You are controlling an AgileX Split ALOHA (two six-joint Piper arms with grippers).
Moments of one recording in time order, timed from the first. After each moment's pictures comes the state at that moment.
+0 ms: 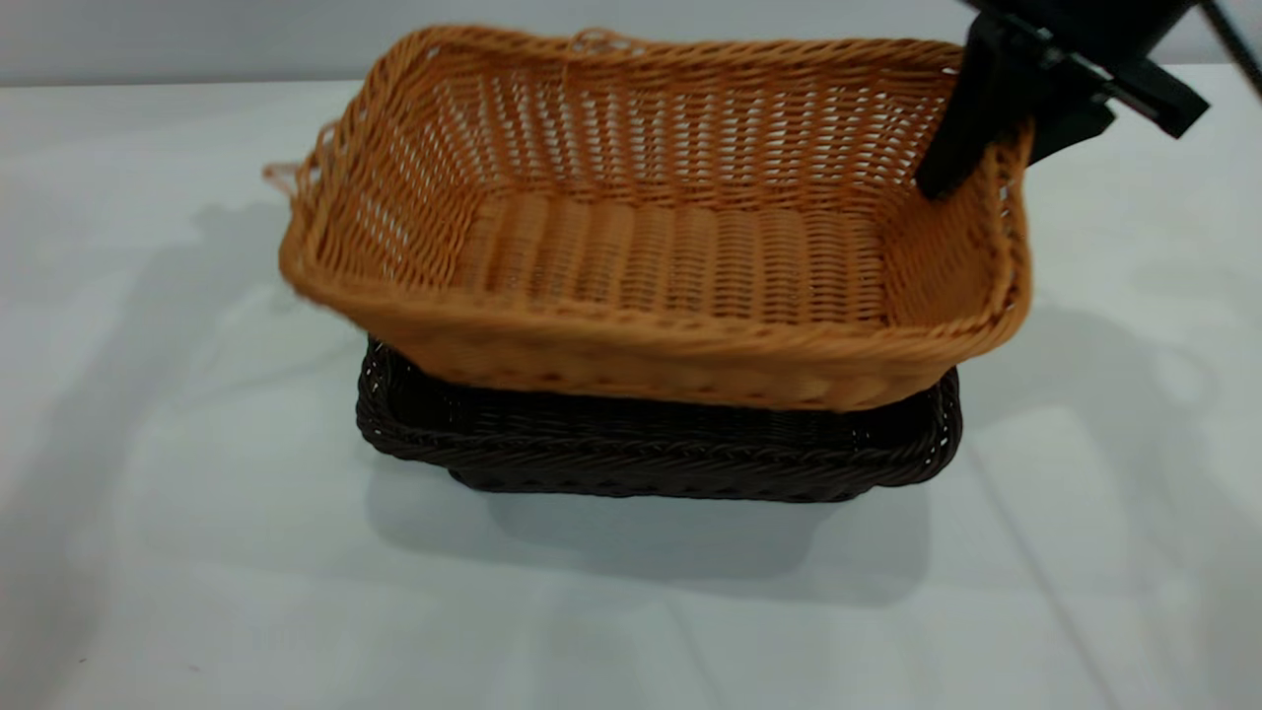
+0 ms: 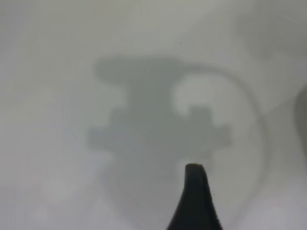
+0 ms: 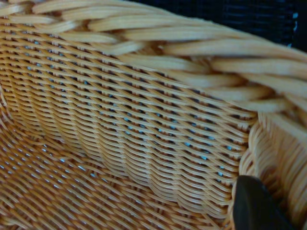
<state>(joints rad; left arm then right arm) -0.11 2.17 -1.82 -0.17 0.85 0.57 0.14 2.05 -1.29 0.69 0.98 -0.30</state>
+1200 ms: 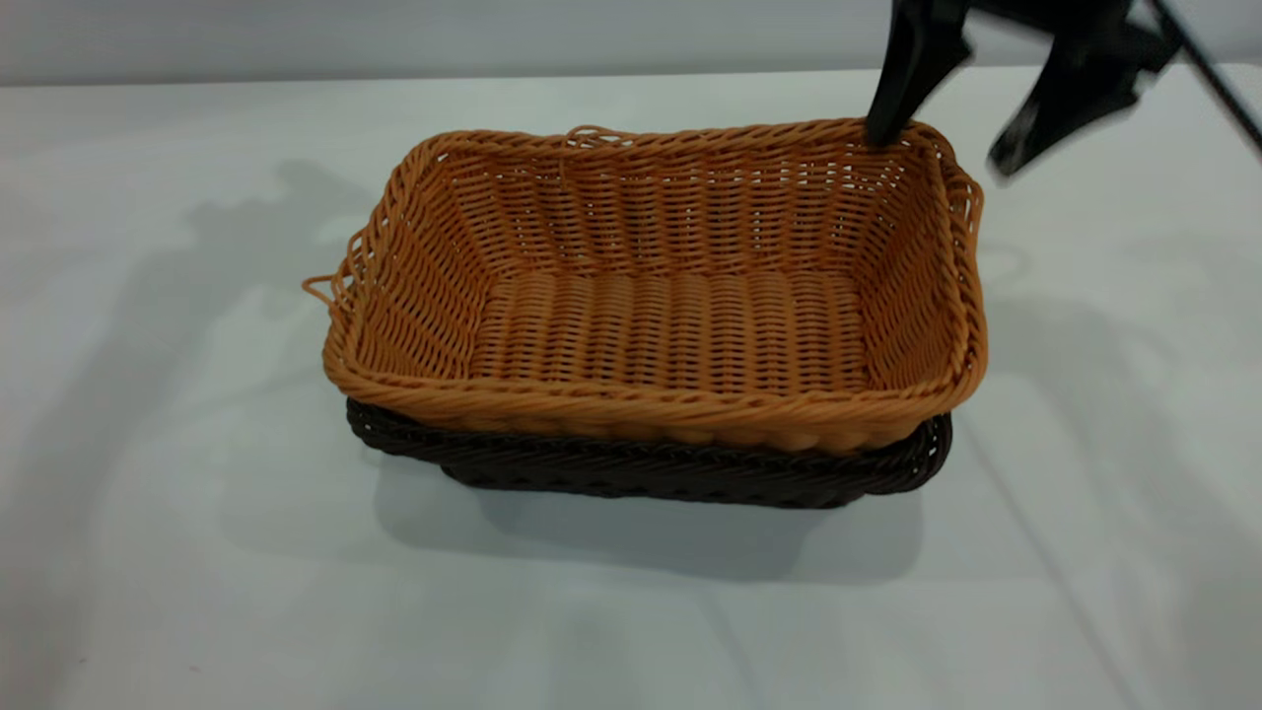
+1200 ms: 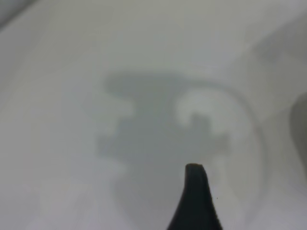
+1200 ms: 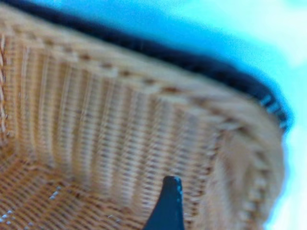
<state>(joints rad) -0.11 2.09 -1.82 -0.17 0.86 0.57 0.17 2.06 -1.41 0.50 0.88 -0.27</state>
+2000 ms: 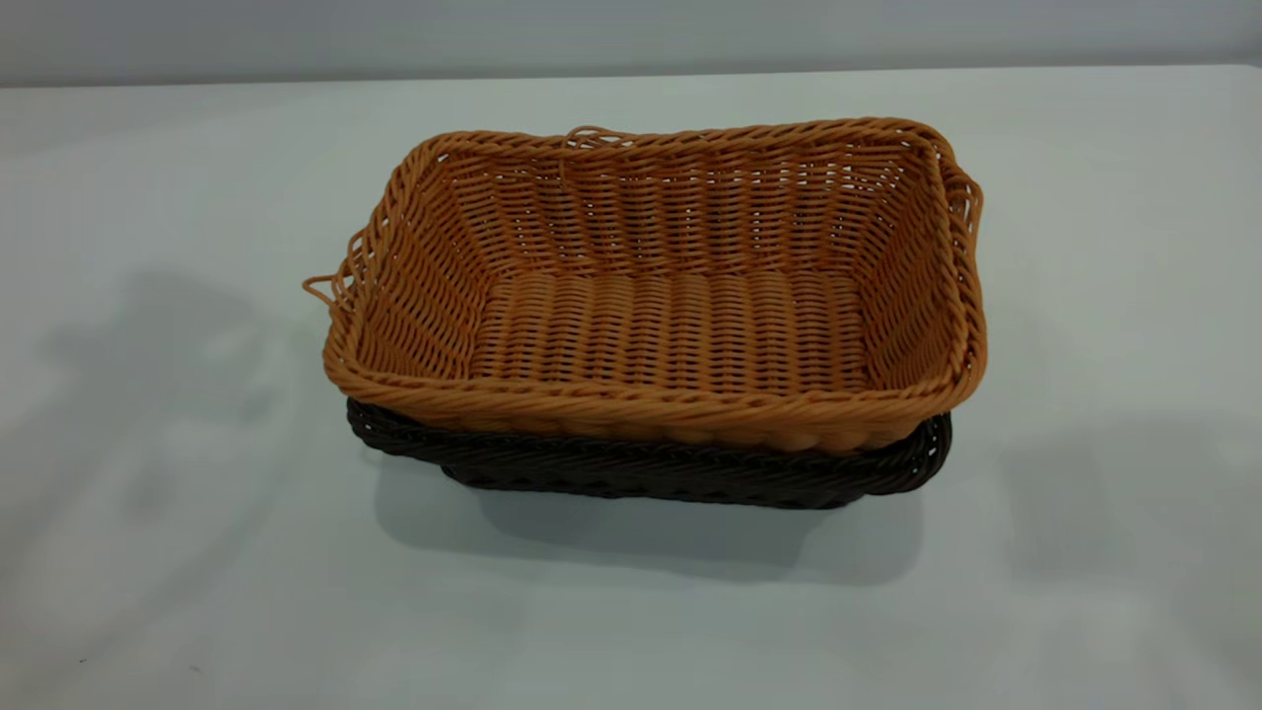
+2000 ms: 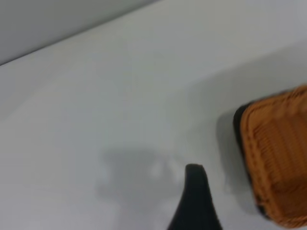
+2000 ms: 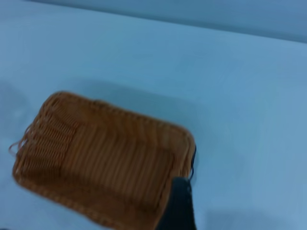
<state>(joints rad) -0.11 1.57 -1.82 -0.17 1.17 0.27 0.17 1.17 -1.44 0.24 1.18 -0.12</state>
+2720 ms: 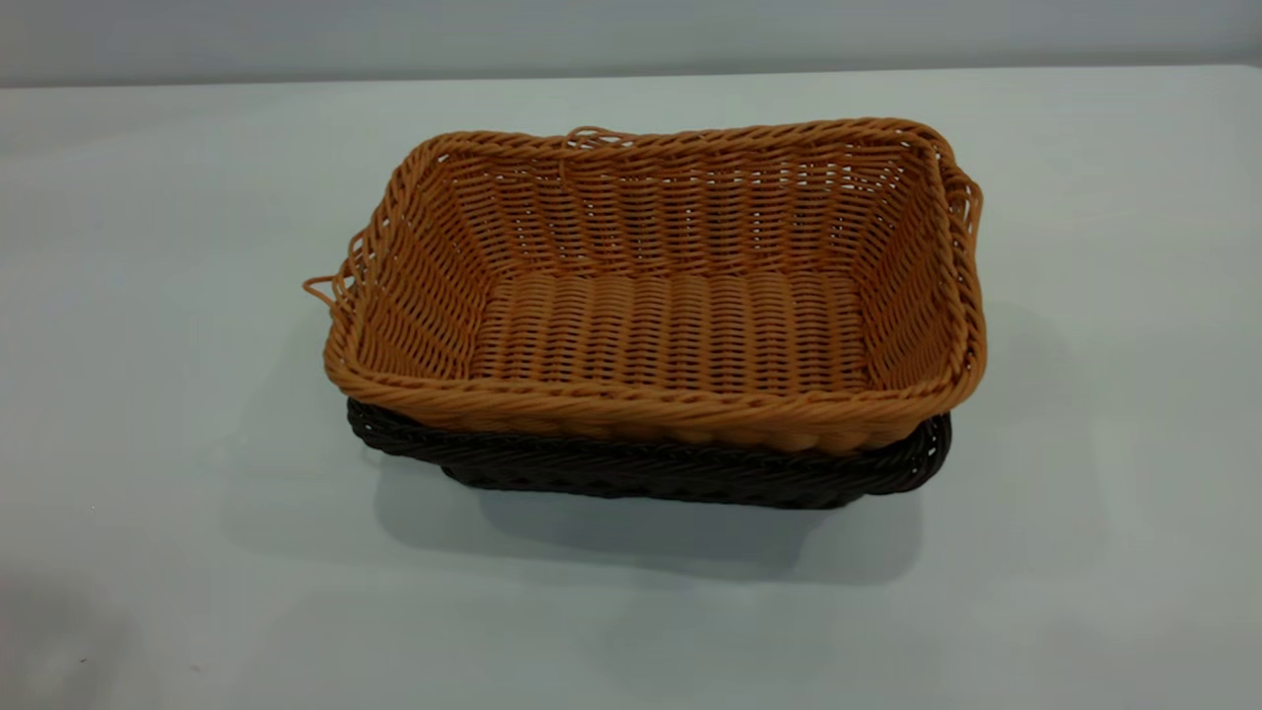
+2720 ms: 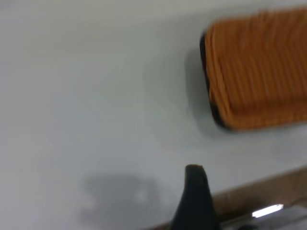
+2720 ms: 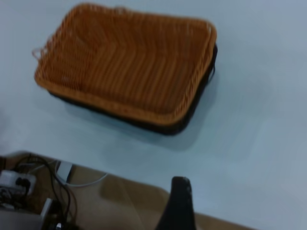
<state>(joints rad) -0.11 0.89 -1.13 -0.17 1.17 0.15 0.17 0.41 -0.81 0.28 1.27 -0.09</state>
